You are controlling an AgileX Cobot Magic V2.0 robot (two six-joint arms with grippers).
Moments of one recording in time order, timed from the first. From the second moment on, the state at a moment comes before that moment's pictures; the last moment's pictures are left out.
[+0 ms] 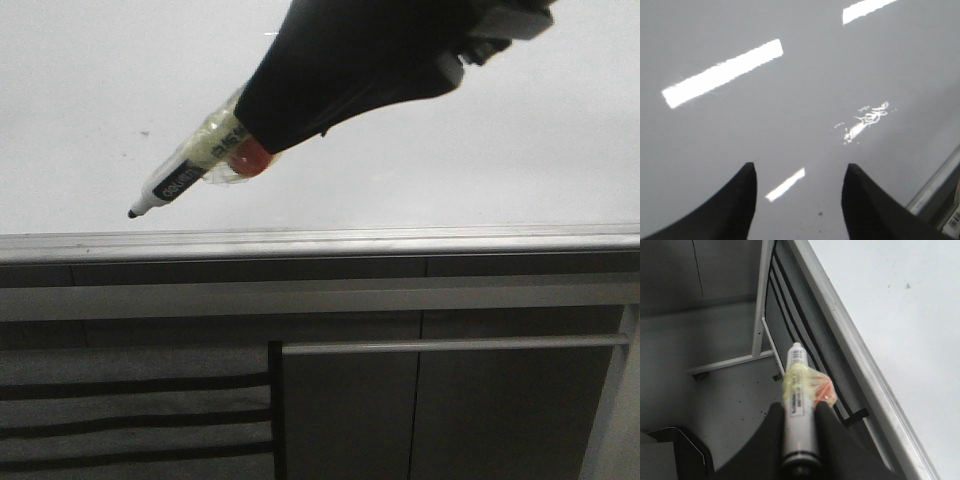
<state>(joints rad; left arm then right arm) -0.56 0.37 -0.37 0.62 -0.02 -0.22 0.85 1.20 -0.87 0.25 0.37 -0.61</state>
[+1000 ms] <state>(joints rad) -0.52 0.19 -0.41 0.86 0.38 -0.69 0.86 1.31 -0.87 0.25 0.05 -0.61</state>
